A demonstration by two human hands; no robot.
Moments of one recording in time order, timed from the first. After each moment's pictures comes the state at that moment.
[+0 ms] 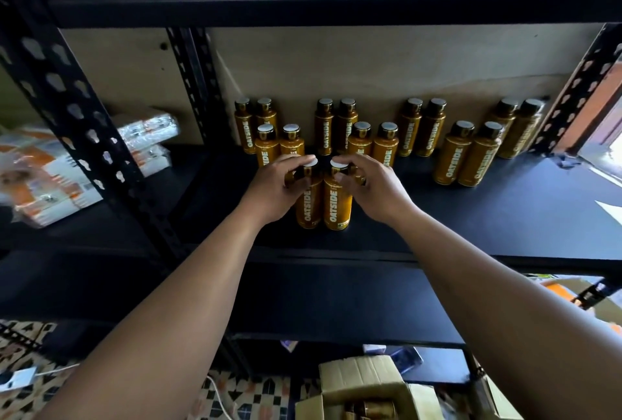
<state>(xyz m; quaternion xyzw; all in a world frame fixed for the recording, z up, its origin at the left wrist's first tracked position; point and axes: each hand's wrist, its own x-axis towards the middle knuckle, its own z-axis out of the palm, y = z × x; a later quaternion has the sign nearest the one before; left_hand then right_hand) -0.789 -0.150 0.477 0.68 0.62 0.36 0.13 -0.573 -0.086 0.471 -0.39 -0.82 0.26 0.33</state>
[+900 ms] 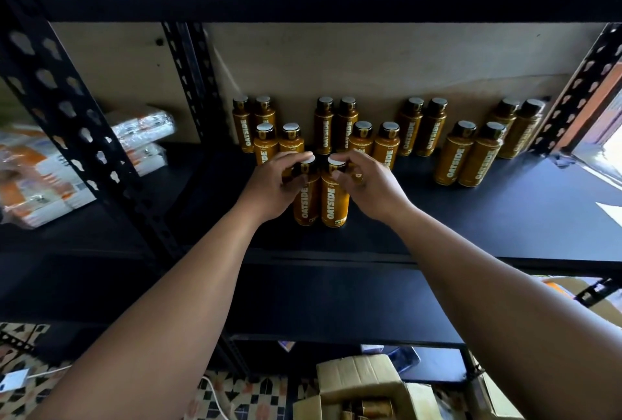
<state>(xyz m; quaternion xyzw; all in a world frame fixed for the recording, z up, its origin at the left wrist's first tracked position) -0.801 -0.138 0.469 0.67 0.61 0.38 0.15 -0.583 -0.081 0.472 -0.40 -0.82 0.26 0.32</state>
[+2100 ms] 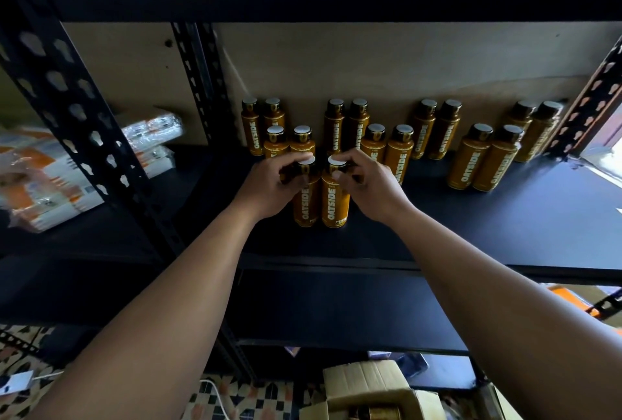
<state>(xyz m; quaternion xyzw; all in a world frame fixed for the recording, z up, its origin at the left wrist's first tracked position) -0.827 -0.135 0.473 0.66 0.61 0.40 0.18 -0.608 -0.082 0.476 -0.40 -0.81 0.29 0.32</state>
